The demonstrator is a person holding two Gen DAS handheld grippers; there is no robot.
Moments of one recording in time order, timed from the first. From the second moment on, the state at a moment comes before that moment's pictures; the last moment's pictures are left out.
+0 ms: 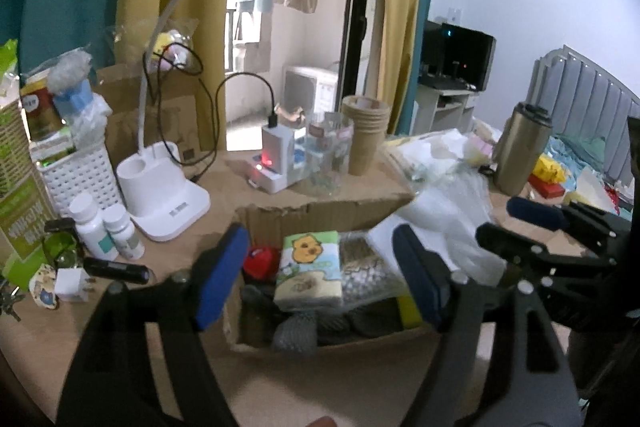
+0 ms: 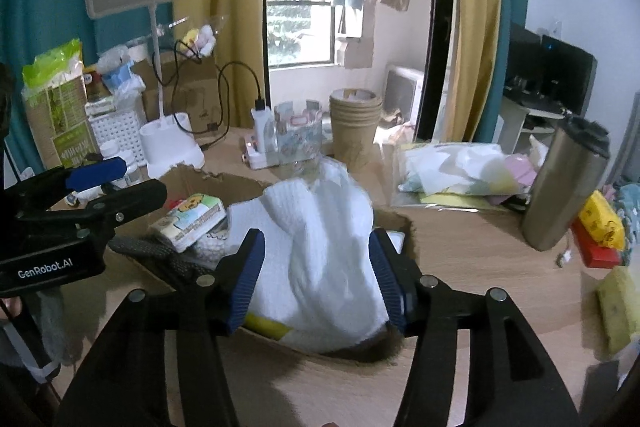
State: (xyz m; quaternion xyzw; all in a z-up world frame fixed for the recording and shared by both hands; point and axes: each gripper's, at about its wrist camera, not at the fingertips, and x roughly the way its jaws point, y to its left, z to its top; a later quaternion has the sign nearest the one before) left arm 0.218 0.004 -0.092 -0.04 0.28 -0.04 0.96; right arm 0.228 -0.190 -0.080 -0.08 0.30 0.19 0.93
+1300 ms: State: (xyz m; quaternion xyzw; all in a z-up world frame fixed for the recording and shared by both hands) left arm 0.103 0.029 -0.044 -0.06 0.22 0.04 0.97; right arm 0.110 -0.251 -0.025 -0.04 0.23 0.07 0.97
